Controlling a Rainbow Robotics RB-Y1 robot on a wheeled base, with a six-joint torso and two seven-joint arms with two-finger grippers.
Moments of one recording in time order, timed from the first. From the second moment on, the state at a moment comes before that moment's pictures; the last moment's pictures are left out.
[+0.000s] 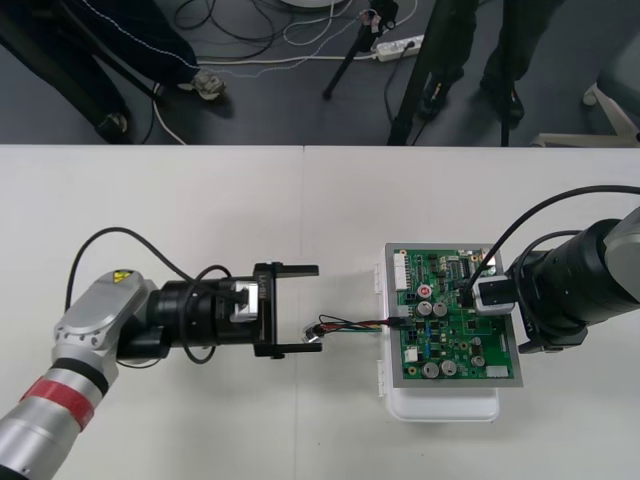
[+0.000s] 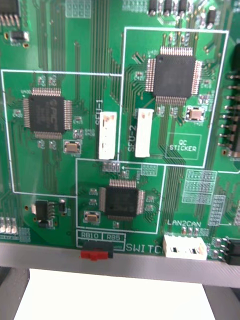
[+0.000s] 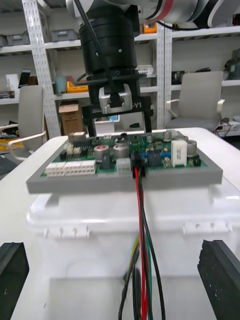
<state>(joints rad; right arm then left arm) -0.30 -0.93 0.35 -2.03 2.22 -1.54 -0.61 -0.32 0.35 -0.26 -1.10 -1.07 -1.37 -0.67</state>
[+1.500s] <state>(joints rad) 0.09 -1.05 -0.34 -1.99 1.32 -1.49 -0.41 0.11 1.12 -0.01 -1.93 -0.98 -1.15 -0.11</state>
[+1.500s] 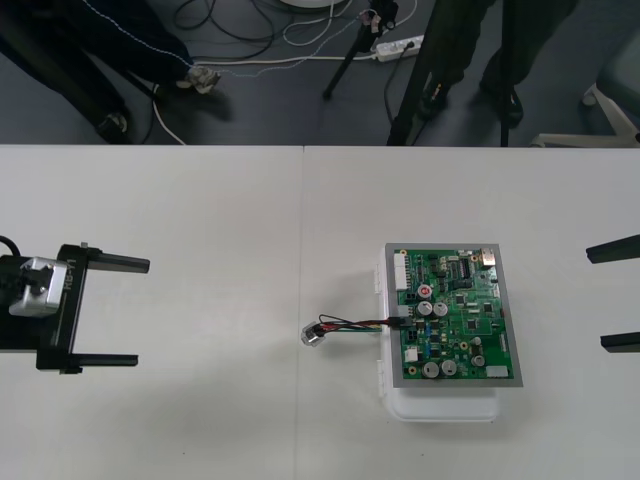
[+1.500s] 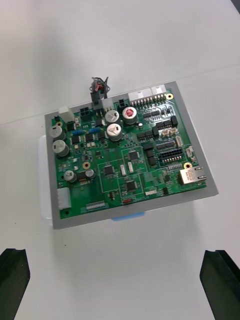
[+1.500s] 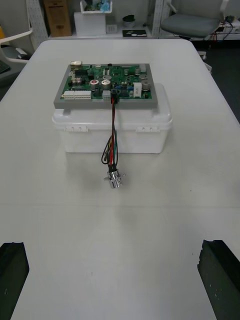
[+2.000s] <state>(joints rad) 0.01 -1.04 -0.34 -1.96 1.27 -1.56 -0.38 0.09 1.20 0.04 -1.94 -0.96 -1.14 -0.09</state>
